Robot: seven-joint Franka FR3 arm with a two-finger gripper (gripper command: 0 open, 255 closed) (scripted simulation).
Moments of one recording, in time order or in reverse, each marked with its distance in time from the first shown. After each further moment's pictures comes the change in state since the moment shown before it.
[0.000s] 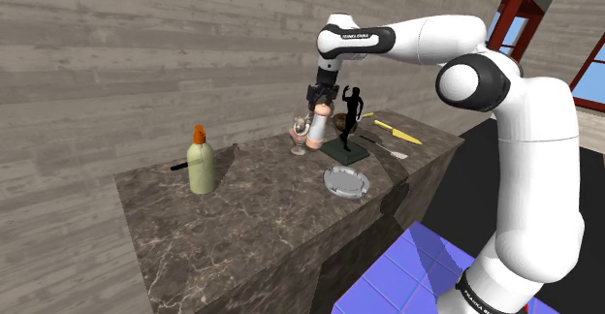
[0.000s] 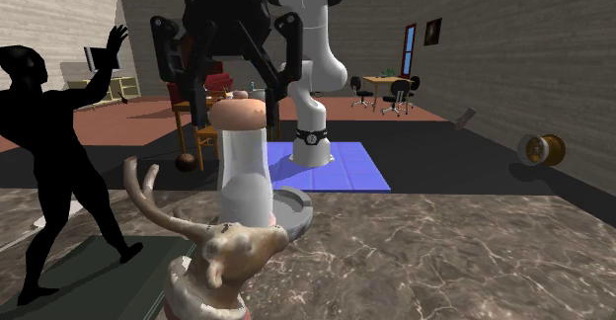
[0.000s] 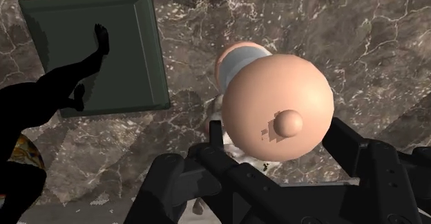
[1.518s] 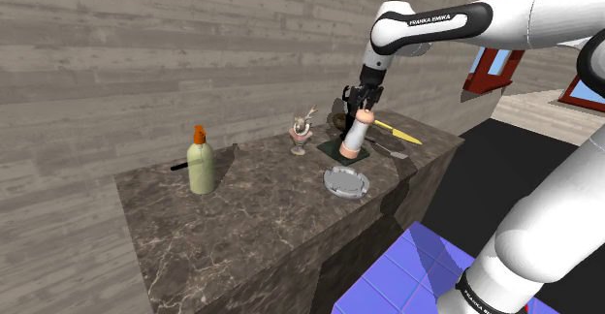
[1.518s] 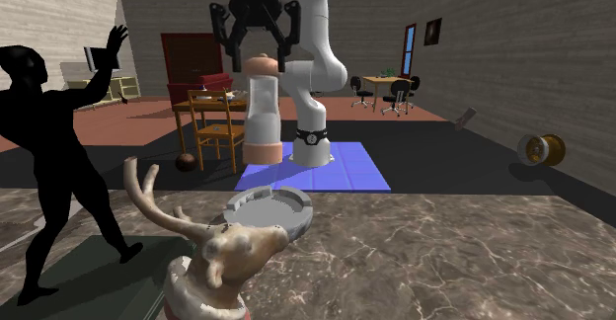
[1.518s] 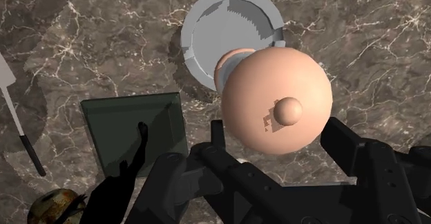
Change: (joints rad) arm -0.010 -0.614 -0.022 -0.699 -0.044 0.085 -0.032
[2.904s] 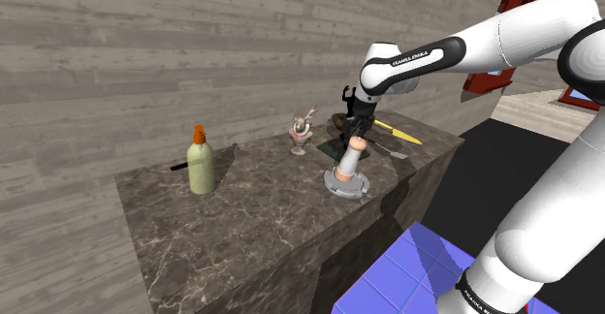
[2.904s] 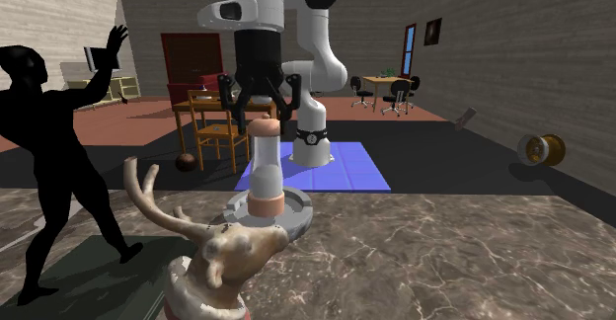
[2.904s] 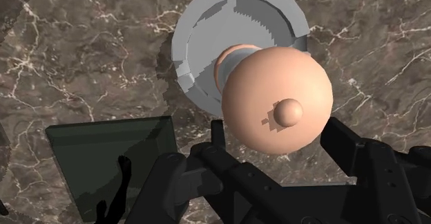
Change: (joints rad) arm -0.001 0.063 -0.003 -0.209 0.007 0.271 -0.009
